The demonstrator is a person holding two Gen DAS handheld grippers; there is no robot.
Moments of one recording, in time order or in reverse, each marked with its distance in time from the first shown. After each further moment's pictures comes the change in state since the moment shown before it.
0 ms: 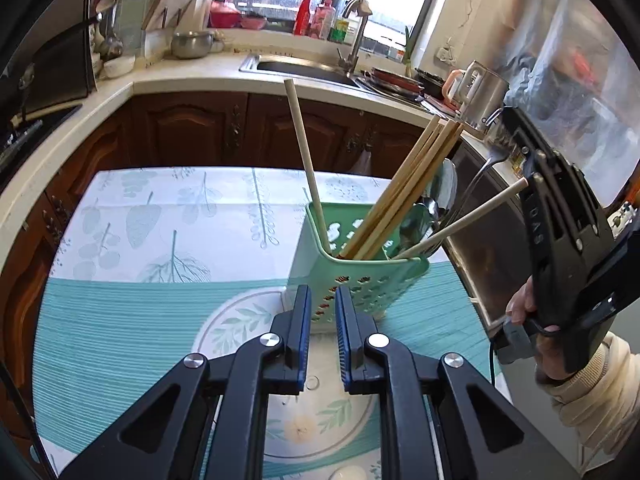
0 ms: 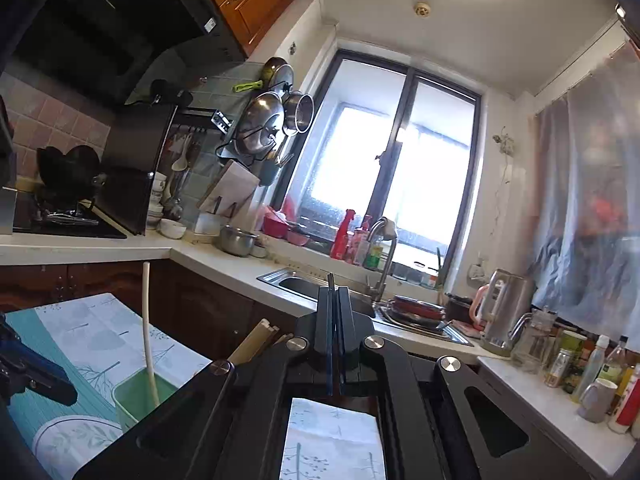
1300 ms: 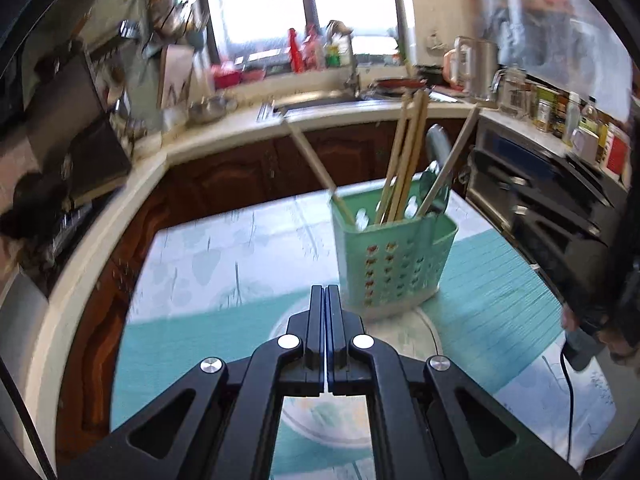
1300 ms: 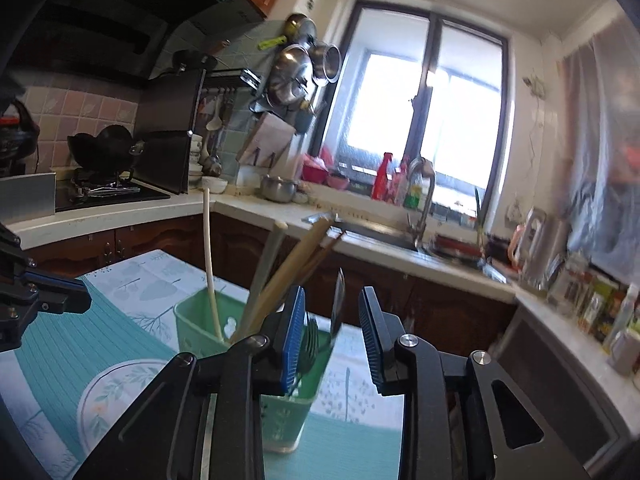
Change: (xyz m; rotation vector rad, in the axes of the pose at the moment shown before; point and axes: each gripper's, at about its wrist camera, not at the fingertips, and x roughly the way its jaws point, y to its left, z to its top) left arm -0.041 -0.031 -0.046 0.223 -0.093 0.247; right arm -0.042 0.056 -0.089 0.085 0.231 0.158
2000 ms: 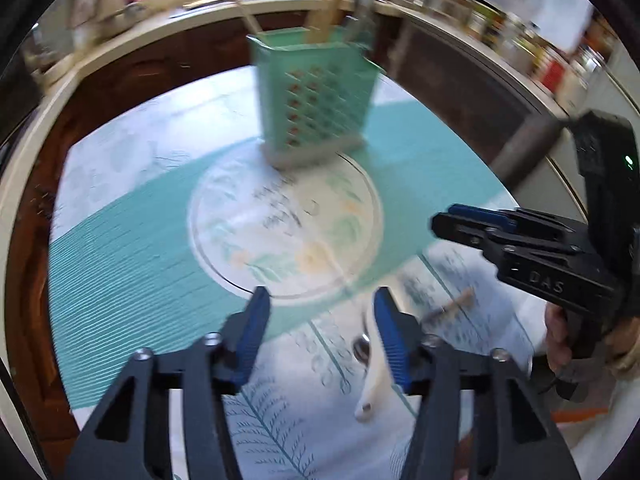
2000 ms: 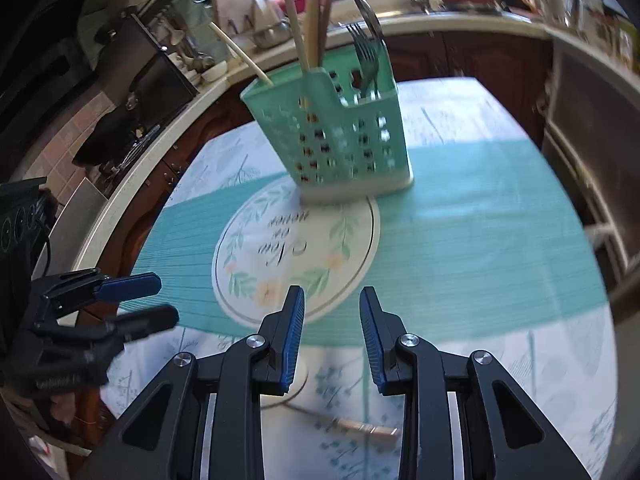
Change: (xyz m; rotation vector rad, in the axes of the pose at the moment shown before) left arm 0.009 0.005 -0.077 0.137 0.372 -0.344; right arm -0.091 0.025 -0.130 0.528 0.674 0.267
